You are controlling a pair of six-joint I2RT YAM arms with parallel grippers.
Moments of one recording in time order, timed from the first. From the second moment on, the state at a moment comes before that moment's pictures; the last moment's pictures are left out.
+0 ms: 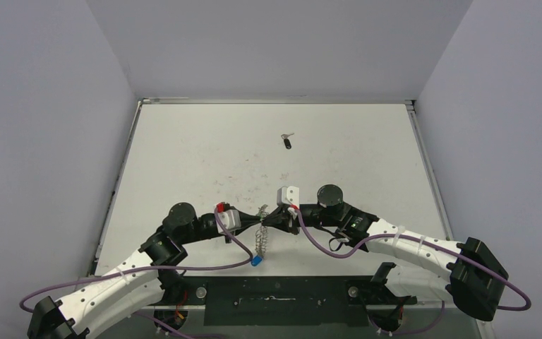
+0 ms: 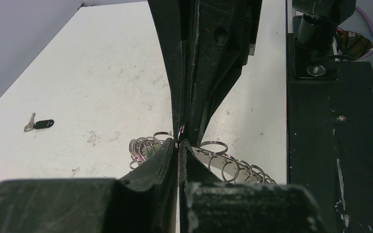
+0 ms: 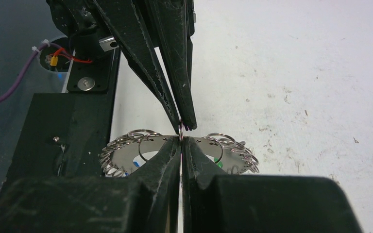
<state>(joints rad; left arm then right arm) -0.78 0.65 0.34 0.23 0.53 0.21 0.91 1.12 0.57 0.33 -0.60 -0.19</state>
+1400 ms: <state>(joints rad) -0.78 0.46 0.32 -0.01 0.29 0.16 0.68 1.24 0.75 -0.06 0.19 0.39</state>
